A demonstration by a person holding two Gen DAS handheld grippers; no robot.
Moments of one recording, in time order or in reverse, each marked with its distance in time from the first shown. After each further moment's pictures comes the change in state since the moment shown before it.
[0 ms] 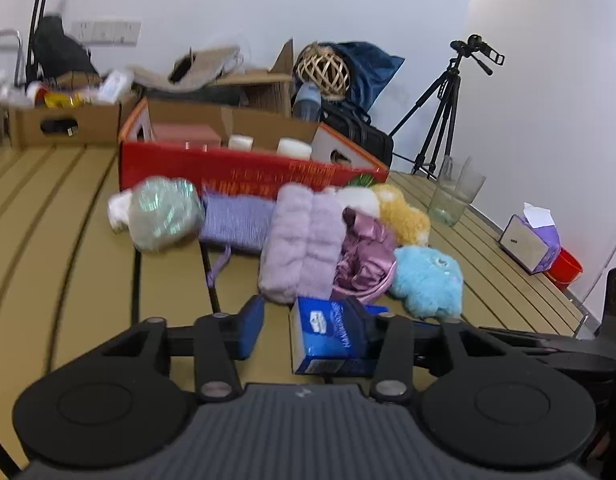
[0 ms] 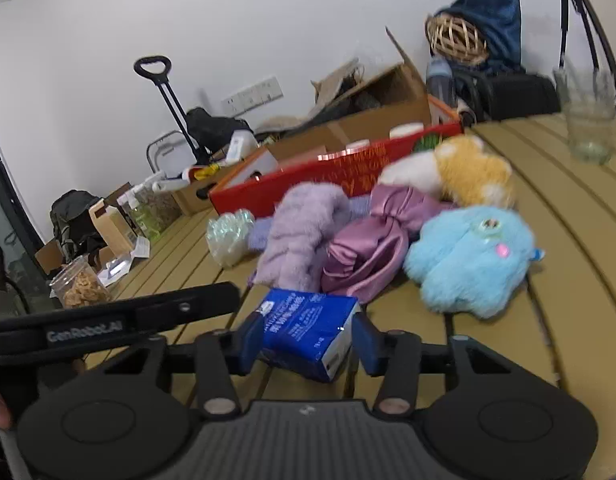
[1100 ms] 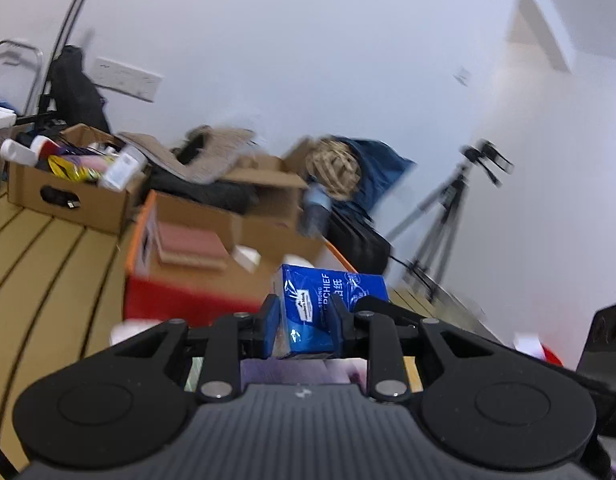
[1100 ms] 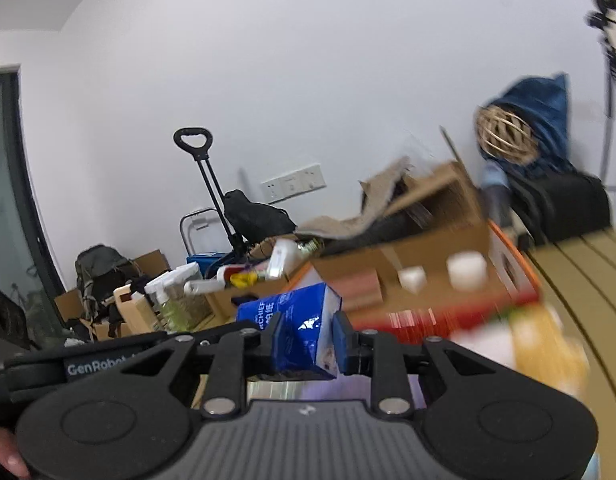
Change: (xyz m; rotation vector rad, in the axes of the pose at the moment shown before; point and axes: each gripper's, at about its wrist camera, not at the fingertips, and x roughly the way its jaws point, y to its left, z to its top) left arm 0.002 0.036 0.105 -0.146 -0.252 -0.029; right arm 0.033 0.042 0.119 -0.109 -0.250 0.095
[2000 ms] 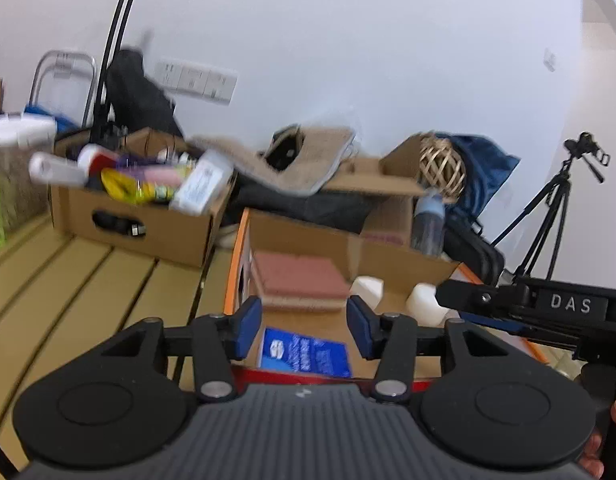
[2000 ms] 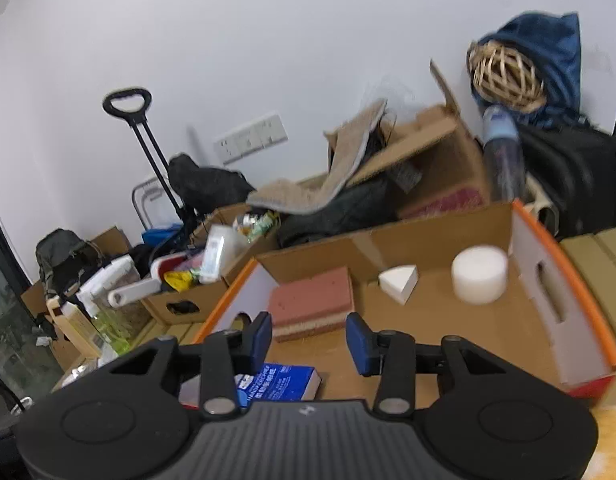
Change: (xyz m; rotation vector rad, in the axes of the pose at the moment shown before) left arm 0.079 0.061 0.024 0.048 -0.007 0.249; right arm 0.133 -0.046 0.044 0.074 0.170 -0.078
